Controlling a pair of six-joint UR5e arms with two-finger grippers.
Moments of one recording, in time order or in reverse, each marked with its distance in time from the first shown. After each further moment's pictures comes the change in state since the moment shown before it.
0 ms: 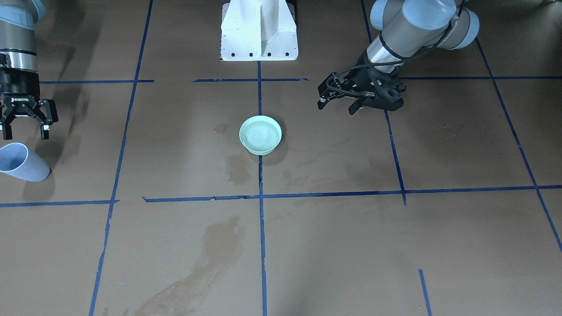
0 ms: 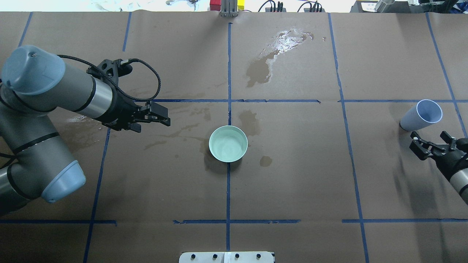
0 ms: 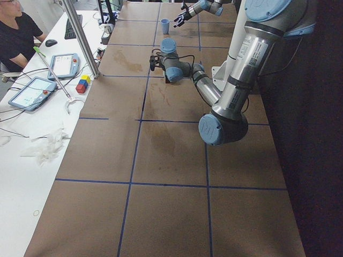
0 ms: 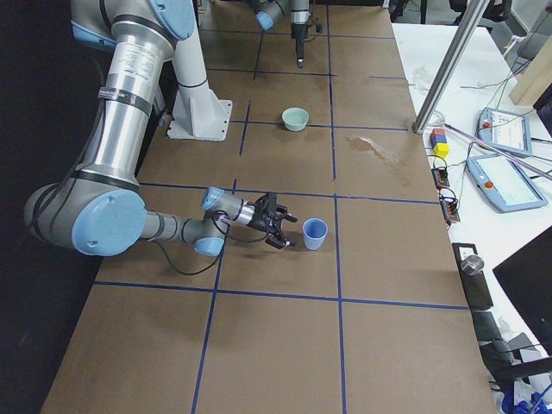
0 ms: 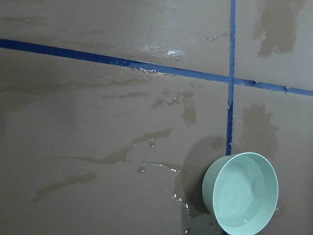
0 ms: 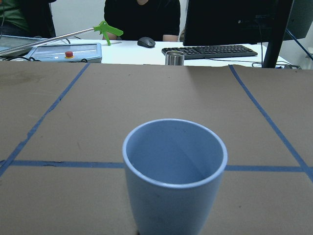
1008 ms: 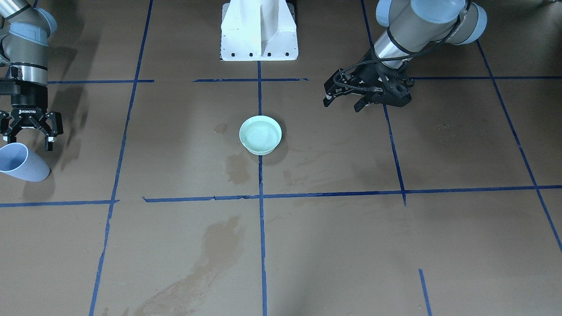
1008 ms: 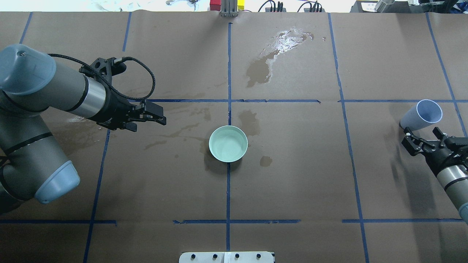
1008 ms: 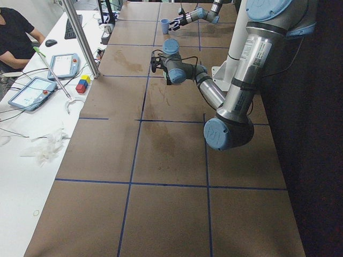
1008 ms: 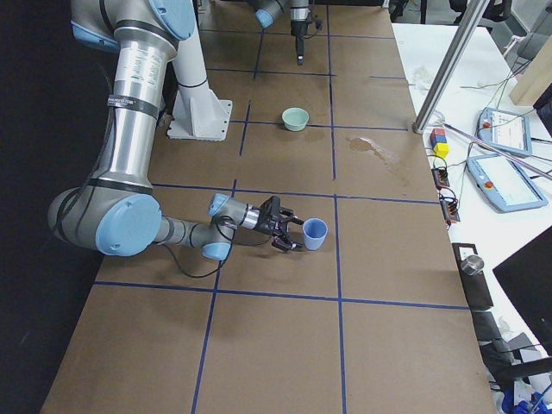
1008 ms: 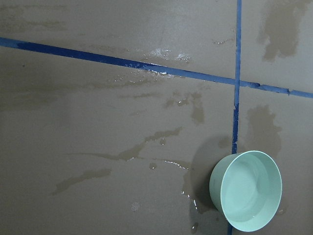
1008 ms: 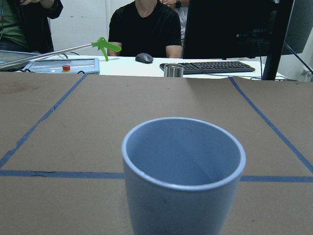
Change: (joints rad) left arm -0.008 0.012 -0.017 0.000 0.001 -0.001; right arm 0.002 0.081 -0.113 0.054 -0.060 -0.017
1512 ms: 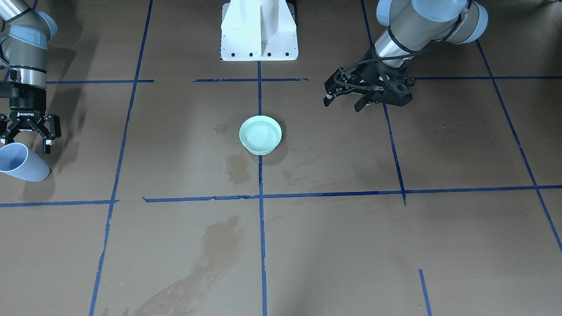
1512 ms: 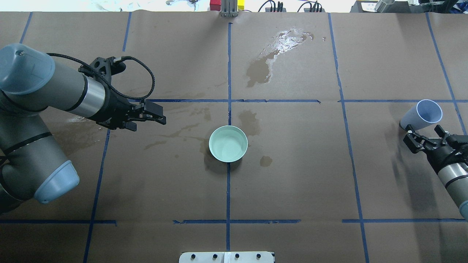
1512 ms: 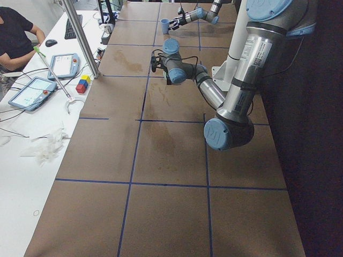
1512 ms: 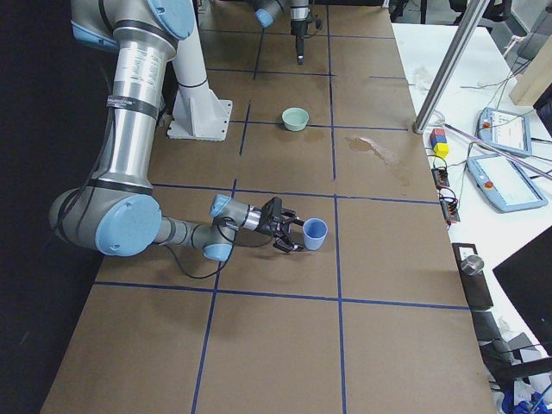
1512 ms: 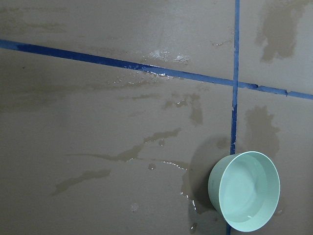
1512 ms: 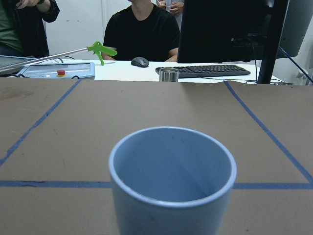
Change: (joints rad) left arm -0.002 0.000 -0.004 0.000 0.000 0.000; right arm 0.025 0.006 -0.008 0.003 0.003 -0.001
